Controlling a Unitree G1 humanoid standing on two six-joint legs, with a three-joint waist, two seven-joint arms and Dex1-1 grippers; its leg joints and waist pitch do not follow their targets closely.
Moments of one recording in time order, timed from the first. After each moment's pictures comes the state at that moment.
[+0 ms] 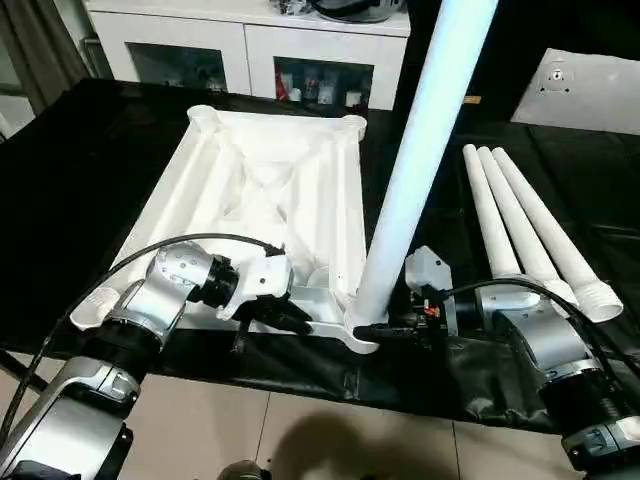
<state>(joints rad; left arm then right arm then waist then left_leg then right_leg) -0.64 0.45 -0.37 0.65 0.02 -0.17 -1.44 -0.42 -0.42 0.24 0.37 0.17 0.10 1.27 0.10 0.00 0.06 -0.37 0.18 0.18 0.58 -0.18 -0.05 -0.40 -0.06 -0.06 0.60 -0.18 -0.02</state>
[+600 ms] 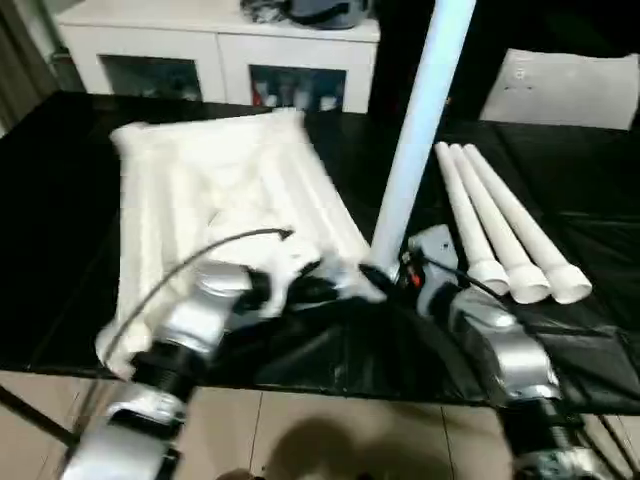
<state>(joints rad) -0.56 0.15 -0.22 0.52 0.08 0.29 -0.86 -0.37 -0.07 0.00 0.34 0.06 0.31 0.44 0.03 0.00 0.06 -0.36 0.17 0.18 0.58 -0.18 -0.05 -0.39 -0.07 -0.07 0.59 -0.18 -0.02</state>
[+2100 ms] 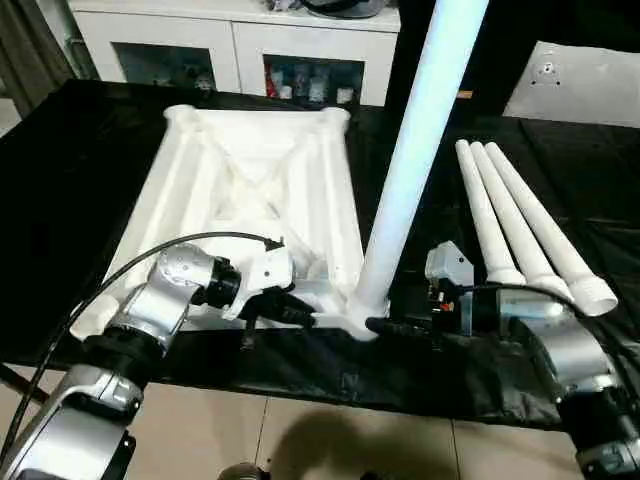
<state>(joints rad) -0.62 0.43 -0.35 0.61 0.03 -0.07 -1.40 -0.36 -0.44 0.16 0.30 0.17 0.14 1.19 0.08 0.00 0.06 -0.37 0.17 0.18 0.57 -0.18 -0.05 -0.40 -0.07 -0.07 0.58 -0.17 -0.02</state>
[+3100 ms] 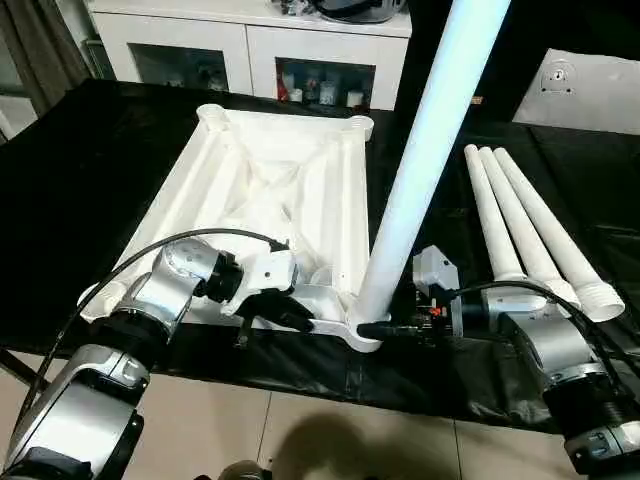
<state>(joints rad) -0.68 0.41 -0.36 0.73 0.03 -0.15 -1.44 -0.39 -0.41 0.20 0.36 0.19 0.10 1.26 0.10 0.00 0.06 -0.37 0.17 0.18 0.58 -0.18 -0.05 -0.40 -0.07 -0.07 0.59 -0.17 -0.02</state>
